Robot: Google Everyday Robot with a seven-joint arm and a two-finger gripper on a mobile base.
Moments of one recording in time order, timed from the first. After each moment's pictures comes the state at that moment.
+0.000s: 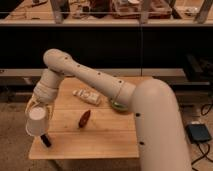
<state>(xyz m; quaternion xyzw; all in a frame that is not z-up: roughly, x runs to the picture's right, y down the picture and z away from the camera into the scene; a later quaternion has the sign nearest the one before) -0.302 0.102 0.629 -0.28 -0.56 -0.46 0.63</state>
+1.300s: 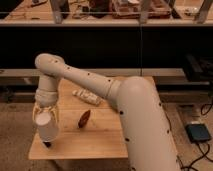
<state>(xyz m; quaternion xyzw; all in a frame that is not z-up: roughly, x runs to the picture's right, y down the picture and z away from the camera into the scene) -0.279 0.135 0.648 -0.38 -0.50 -0.49 0.60</state>
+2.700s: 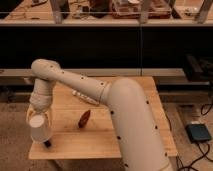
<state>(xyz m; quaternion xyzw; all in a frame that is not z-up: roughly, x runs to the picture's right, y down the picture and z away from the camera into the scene) -0.321 0.156 0.689 -0.36 -0.51 -0.48 0.61</state>
